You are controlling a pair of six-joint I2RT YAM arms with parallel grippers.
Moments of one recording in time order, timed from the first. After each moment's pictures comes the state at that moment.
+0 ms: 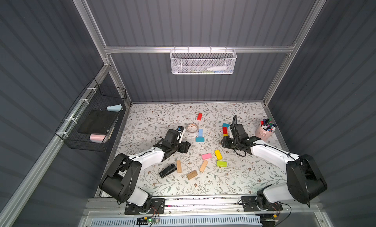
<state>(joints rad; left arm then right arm) -0.51 1.50 0.70 0.06 0.17 -0.17 0.48 1.43 0.81 -0.33 -0.06 0.56</state>
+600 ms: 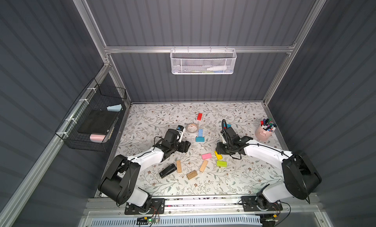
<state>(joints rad) -0.51 1.48 0.70 0.06 0.17 -0.17 0.61 1.50 0.86 -0.47 -0.04 0.51</state>
